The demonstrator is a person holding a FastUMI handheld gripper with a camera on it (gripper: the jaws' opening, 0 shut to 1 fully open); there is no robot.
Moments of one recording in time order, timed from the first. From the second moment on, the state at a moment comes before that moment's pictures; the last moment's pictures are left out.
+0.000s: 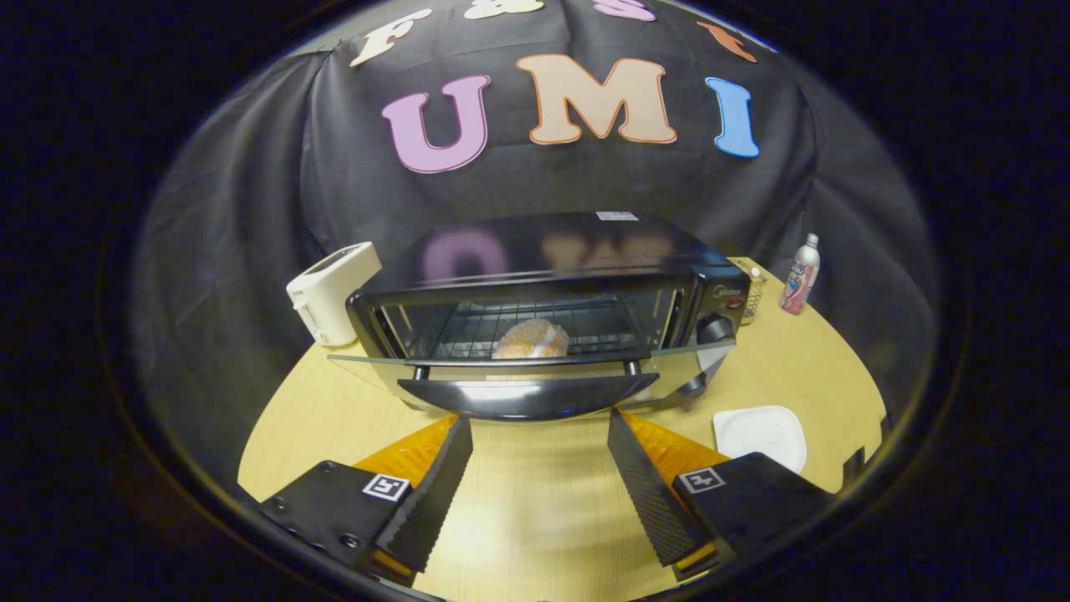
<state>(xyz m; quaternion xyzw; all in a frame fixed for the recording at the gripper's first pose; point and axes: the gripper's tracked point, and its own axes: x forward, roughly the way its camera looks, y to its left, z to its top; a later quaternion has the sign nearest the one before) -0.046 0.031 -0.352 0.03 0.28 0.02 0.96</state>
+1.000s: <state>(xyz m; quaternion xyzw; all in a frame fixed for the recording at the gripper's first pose) -0.022 -0.009 -0.184 0.04 0.13 -0.01 0.99</state>
